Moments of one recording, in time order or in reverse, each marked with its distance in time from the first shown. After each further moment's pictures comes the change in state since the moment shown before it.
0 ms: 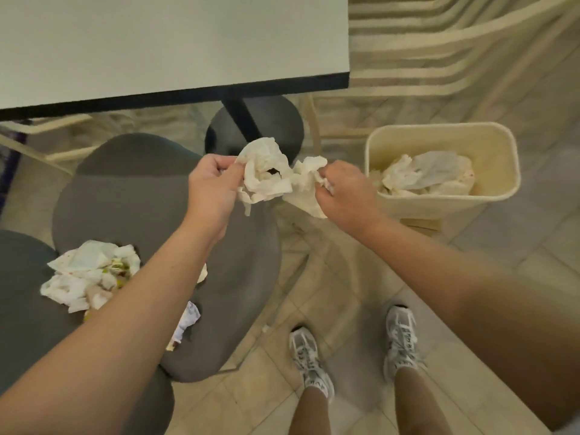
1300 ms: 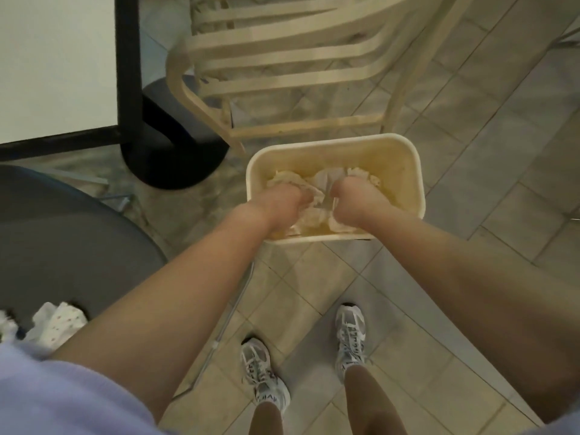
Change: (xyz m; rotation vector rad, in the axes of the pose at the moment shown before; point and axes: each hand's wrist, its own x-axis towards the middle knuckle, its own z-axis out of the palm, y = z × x) left_hand 0.037 -0.052 0.289 1.201 -1.104 0.268; right_hand 0.043 0.222 -0.070 -0.181 -0.521 0.532
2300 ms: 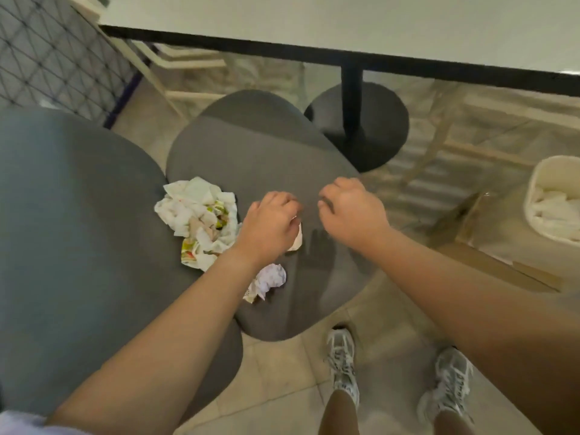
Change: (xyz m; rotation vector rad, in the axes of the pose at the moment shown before) left_hand -0.365 -0.251 0.091 -0.026 0.725 -0.386; right_hand -0.137 -0.354 0.174 -0.152 0.263 -0.733
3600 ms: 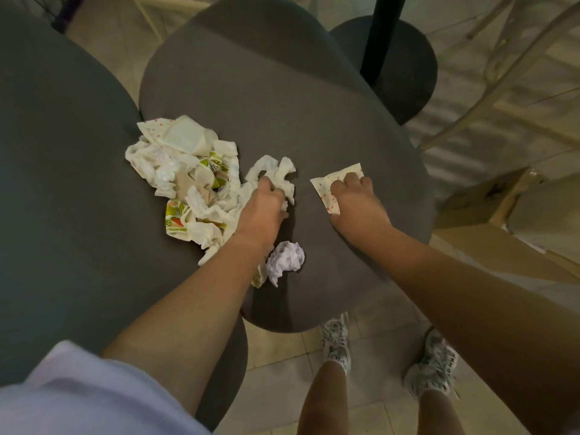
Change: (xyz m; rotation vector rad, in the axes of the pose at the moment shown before) left_hand 0.005 -0.098 0.120 -0.247 -0.084 -0.322; right_hand 0.028 0.001 0.123 -0.208 -0.396 0.149
